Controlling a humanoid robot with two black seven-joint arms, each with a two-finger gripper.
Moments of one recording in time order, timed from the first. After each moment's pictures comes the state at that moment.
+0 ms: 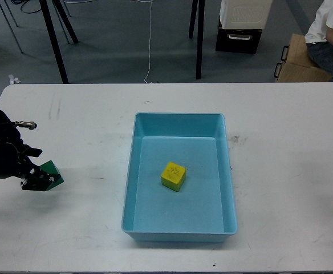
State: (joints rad) left arm -0.82 0.90 -0.36 -1.30 2.18 -0.49 -0.49; right arm -0.09 -0.46 1.46 1.59 -1.17 -0.12 0.47
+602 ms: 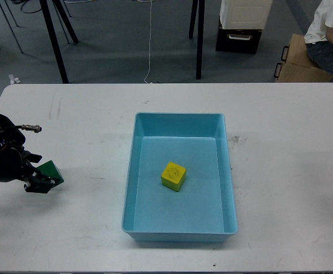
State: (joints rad) left arm -0.81 0.81 -0.30 -1.14 2.18 -0.49 -0.49; right arm -0.10 -0.46 1.46 1.59 -1.17 -0.14 0.47
